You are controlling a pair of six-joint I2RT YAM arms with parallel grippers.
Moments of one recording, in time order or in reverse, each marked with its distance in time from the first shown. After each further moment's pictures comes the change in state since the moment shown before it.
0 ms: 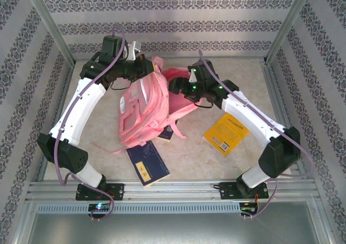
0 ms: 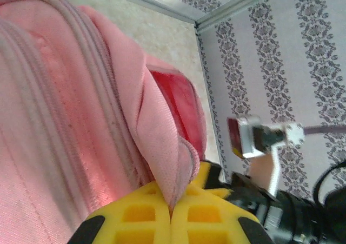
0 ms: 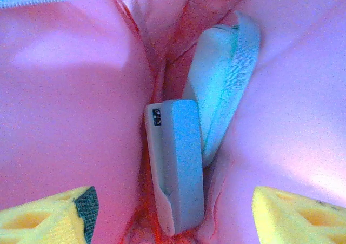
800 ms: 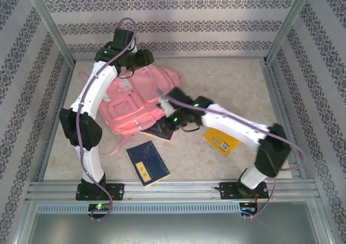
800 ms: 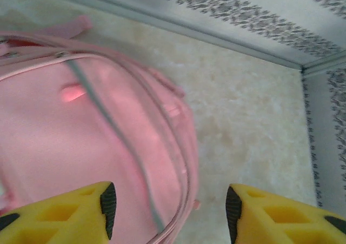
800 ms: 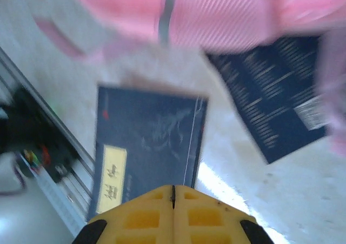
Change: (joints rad) left arm 0.051 0.303 0.233 -0.085 -0.298 0.110; right arm 0.349 0.135 -0.048 -0.211 -0.012 -0.440
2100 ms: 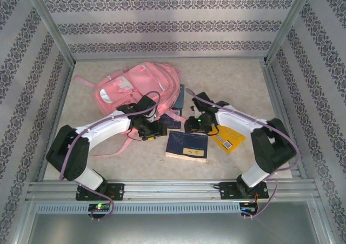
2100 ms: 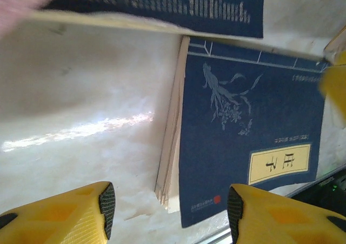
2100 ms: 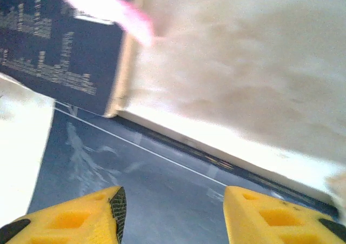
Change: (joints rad) left arm -0.355 -0.328 -1.022 0.233 0.185 -0.177; right arm -0.385 -0.099 -0.394 0.117 0.084 0.140
